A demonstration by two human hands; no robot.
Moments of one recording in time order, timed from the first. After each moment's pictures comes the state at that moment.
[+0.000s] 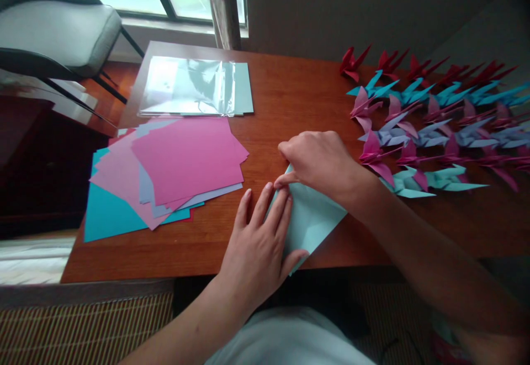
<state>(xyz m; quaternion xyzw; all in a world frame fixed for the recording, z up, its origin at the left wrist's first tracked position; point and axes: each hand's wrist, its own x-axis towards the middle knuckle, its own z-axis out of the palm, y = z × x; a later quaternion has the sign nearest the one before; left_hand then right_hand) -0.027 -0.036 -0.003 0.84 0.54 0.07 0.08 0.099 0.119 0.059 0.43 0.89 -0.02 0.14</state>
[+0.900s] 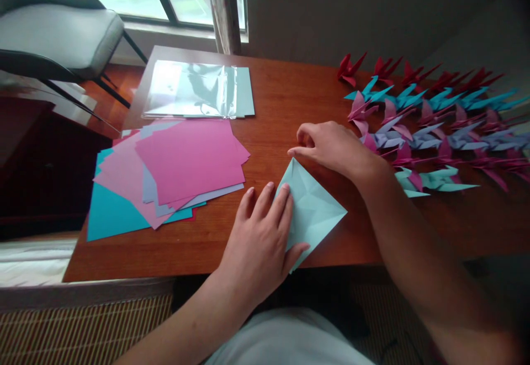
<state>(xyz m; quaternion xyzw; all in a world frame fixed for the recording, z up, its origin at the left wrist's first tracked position) -0.026 -0.026 0.017 0.83 0.54 0.05 0.11 0.132 0.146 0.042 0.55 0.83 -0.11 0.05</state>
